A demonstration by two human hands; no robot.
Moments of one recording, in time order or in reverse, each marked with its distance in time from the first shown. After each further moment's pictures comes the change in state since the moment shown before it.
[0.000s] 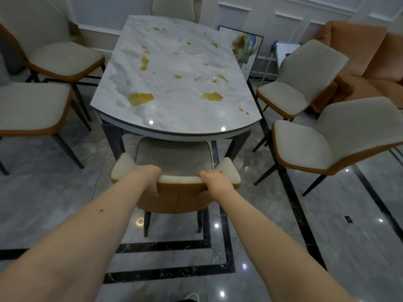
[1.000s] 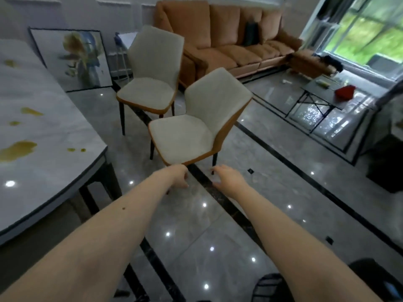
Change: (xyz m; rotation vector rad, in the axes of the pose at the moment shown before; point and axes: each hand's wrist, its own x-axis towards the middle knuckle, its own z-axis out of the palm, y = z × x) left_hand 0.189 0.502 -0.161 0.026 -0.099 0.663; right_hand -0.160 0.445 -0.039 0.272 0.154 0.694
